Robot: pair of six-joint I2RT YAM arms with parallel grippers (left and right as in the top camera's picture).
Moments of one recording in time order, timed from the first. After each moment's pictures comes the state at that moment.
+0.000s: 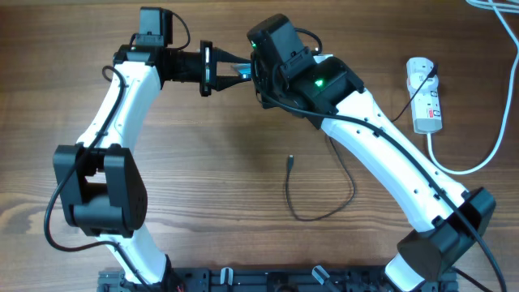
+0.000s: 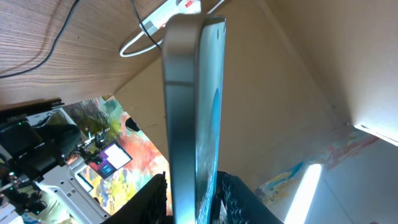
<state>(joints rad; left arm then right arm) -0.08 1.93 1.56 -0.69 1.31 -1.41 0.68 1.79 1.80 -0.86 0.14 1.95</state>
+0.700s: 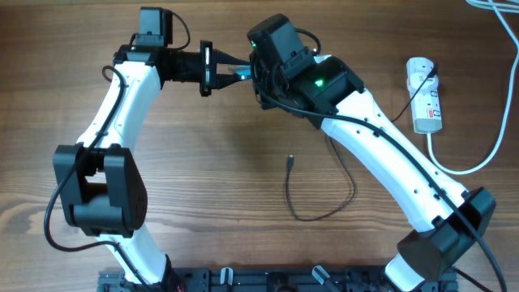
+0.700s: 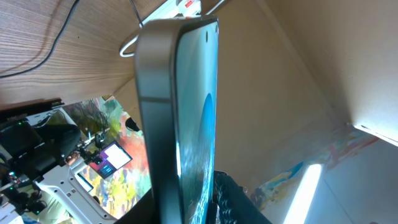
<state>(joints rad) -0.08 1.93 1.56 -0.69 1.31 -1.41 0.68 1.79 1.80 -0.86 0.12 1.95</state>
